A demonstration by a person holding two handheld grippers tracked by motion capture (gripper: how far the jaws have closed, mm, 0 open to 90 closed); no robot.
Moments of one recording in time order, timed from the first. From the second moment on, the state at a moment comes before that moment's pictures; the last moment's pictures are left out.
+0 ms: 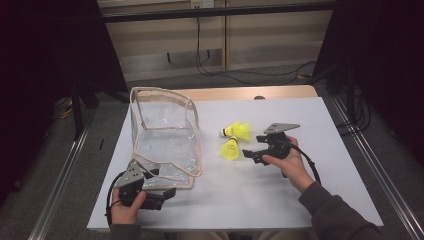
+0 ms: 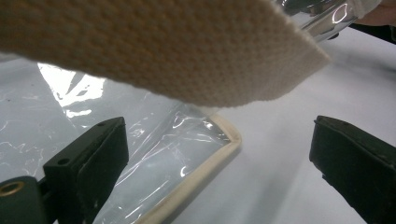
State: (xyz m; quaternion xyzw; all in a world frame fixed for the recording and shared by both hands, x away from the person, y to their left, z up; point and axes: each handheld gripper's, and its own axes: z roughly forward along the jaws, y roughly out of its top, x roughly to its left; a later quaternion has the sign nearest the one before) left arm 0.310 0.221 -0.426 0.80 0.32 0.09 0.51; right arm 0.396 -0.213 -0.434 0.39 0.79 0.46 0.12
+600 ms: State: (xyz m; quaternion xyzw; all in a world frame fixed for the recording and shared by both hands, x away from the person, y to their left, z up) left arm 0.310 0.221 -0.426 0.79 0.32 0.09 0.51; right arm 0.394 -0.201 -0.439 0.39 0.79 0.46 0.12
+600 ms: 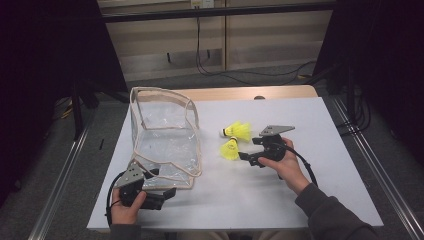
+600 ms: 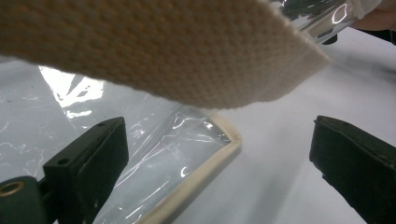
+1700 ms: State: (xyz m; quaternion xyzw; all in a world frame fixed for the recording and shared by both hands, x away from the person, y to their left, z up) left arm 0.310 0.221 -0.426 0.80 0.32 0.09 0.51; right arm 0.397 -0.180 -0.444 0.38 0.80 0.45 0.12
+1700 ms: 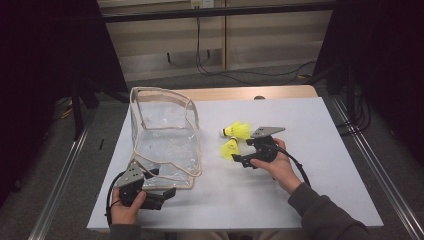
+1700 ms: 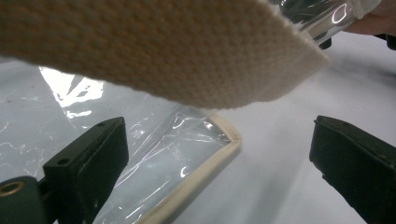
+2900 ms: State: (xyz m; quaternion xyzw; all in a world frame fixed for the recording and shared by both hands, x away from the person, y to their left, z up) left arm 0.310 0.221 -0.426 0.79 0.31 0.09 0.51; right arm 0.406 -0.167 -0.455 0.37 0.82 0.43 0.12
